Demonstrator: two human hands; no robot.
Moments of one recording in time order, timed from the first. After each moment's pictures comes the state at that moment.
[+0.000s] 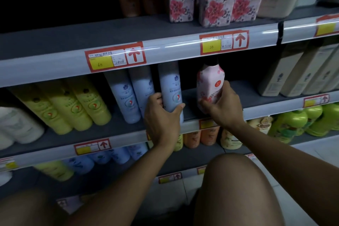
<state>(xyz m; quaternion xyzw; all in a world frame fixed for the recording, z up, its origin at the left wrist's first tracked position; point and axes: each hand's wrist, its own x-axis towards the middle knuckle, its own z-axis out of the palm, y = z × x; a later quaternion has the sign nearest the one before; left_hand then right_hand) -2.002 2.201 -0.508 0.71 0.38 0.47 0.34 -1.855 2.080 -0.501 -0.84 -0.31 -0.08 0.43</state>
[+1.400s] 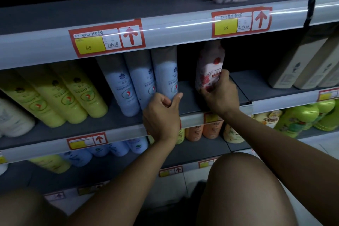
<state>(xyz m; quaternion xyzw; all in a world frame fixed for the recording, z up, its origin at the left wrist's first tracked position) -1.995 2.206 -0.524 0.71 0.44 0.46 0.30 -1.841 2.122 -0.518 -0.88 -0.26 -0.04 0.41</state>
